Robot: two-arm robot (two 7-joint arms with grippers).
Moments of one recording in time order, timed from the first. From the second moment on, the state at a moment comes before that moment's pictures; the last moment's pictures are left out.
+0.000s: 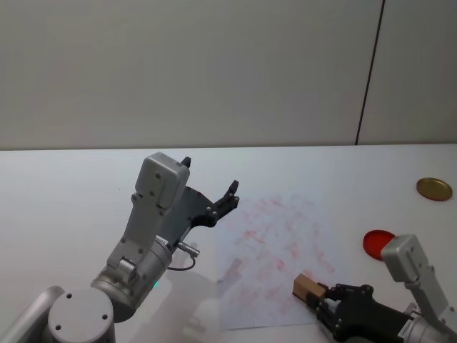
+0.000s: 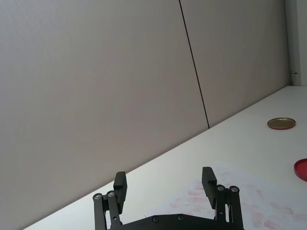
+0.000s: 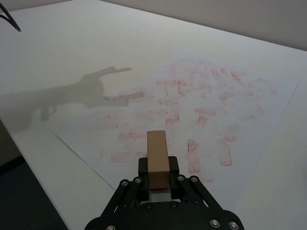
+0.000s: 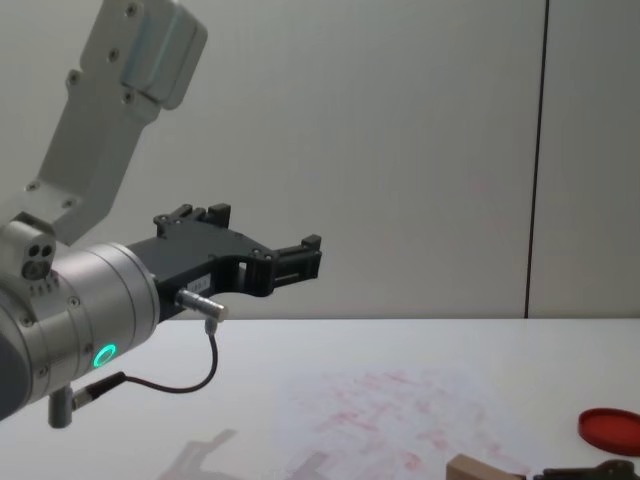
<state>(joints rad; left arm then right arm) -0.24 0.38 0.45 -1.63 -0.20 0.01 -0.01 0.05 0.37 -0.29 -1.54 0.22 0.15 0.58</state>
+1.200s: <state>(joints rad) -0.24 0.38 0.45 -1.63 -0.20 0.01 -0.01 0.09 0.39 -0.24 -1.60 0.33 0.12 0.48</state>
